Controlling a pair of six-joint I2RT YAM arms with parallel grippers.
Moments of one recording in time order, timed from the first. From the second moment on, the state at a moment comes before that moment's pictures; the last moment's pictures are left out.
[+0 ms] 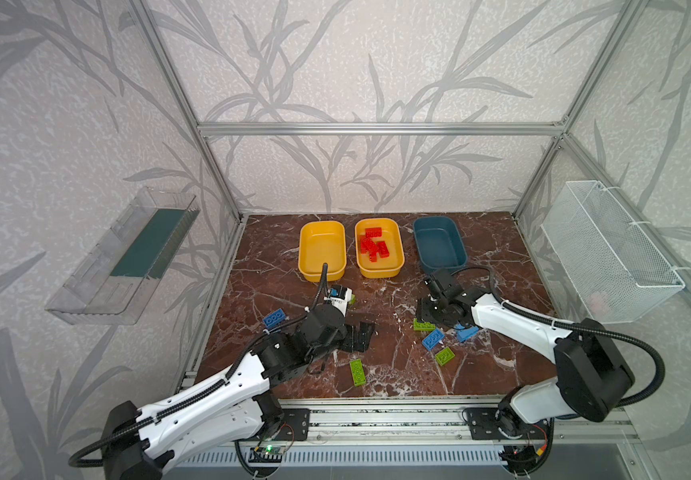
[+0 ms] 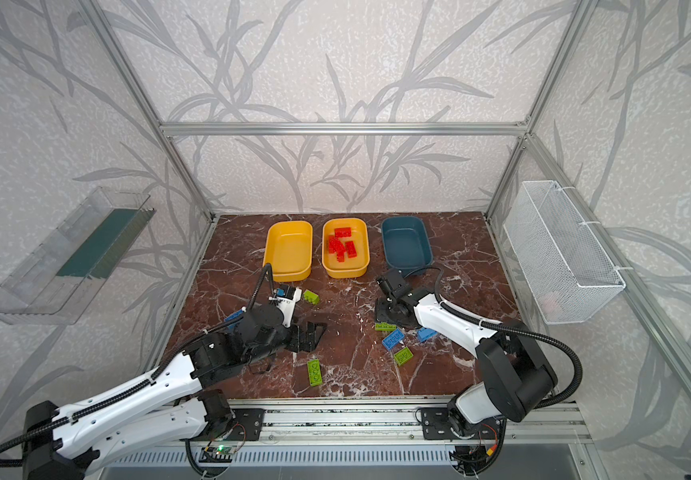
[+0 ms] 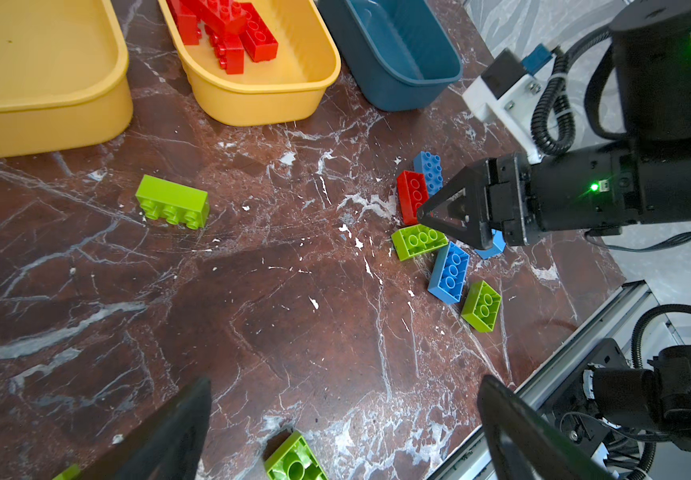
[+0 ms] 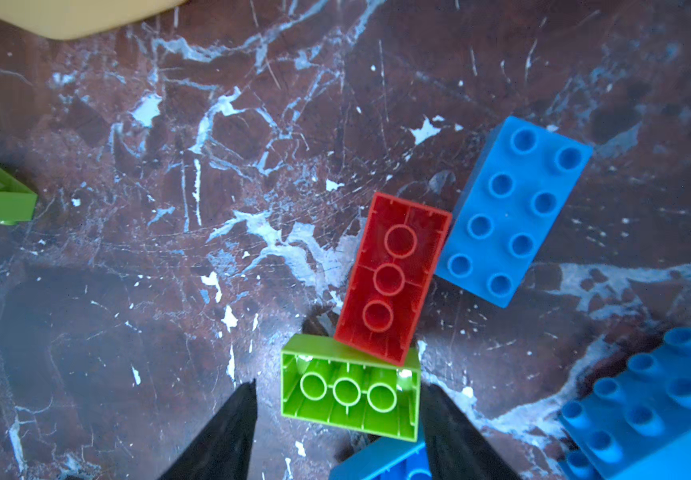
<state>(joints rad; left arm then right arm) -0.92 0.87 0.66 -0.43 -0.16 -0.62 0.57 1.50 0.88 -0.53 0.03 0.68</state>
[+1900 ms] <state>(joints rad) -0.67 1.15 0.69 -0.35 -0.20 -0.55 0.56 2.32 2.11 -0.78 0.01 0.44</state>
